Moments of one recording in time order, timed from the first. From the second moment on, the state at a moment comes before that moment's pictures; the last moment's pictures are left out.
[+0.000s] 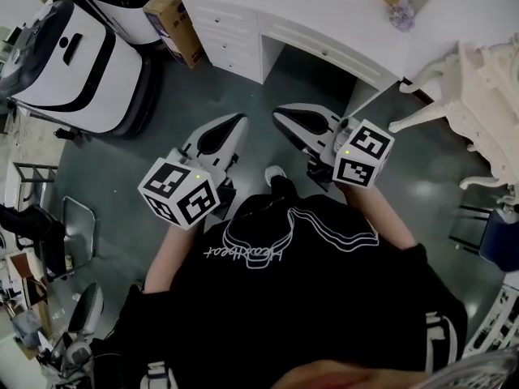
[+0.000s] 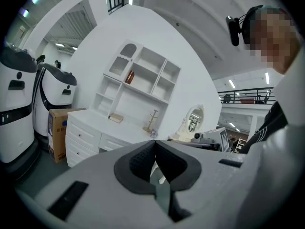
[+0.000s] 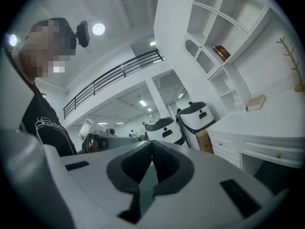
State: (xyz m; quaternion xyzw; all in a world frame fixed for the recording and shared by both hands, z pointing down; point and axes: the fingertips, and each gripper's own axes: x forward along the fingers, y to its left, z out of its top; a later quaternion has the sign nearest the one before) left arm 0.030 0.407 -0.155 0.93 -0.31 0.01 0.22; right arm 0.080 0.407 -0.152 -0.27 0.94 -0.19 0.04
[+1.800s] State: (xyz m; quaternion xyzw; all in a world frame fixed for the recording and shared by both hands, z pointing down) left arm 0.014 0.051 0.153 0.86 -0.38 0.04 0.34; right arm 0.074 0.083 0.157 -0.26 0.89 -0.38 -0.06
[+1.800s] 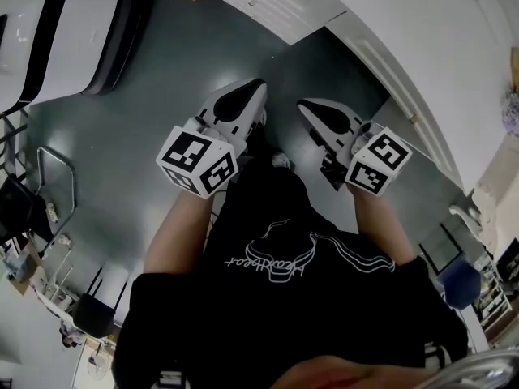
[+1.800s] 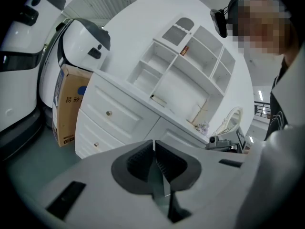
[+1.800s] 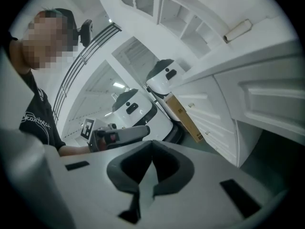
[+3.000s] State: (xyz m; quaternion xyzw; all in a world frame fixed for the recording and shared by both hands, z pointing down) left arm -0.011 -0.121 0.405 0.86 -0.39 0.18 0.26; right arm 0.019 0.018 0.369 -0.24 0.84 -0.48 -0.11
